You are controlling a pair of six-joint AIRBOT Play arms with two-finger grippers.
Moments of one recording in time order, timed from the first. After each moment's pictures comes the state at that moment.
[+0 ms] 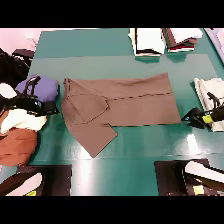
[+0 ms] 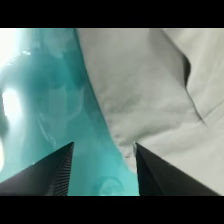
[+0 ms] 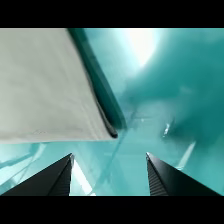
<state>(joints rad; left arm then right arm) 0.07 -1.09 0.88 1.24 -1.16 -1.48 -0.69 -1.25 0.77 -1.10 1.35 1.20</state>
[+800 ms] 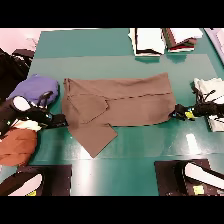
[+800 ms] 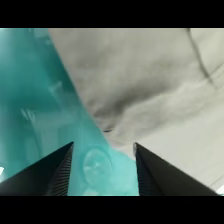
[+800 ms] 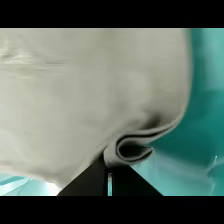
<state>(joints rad) -0.03 -1.07 0.69 1.18 -1.12 -1.50 -0.44 -1.20 0.69 -0.95 1.13 1.16</state>
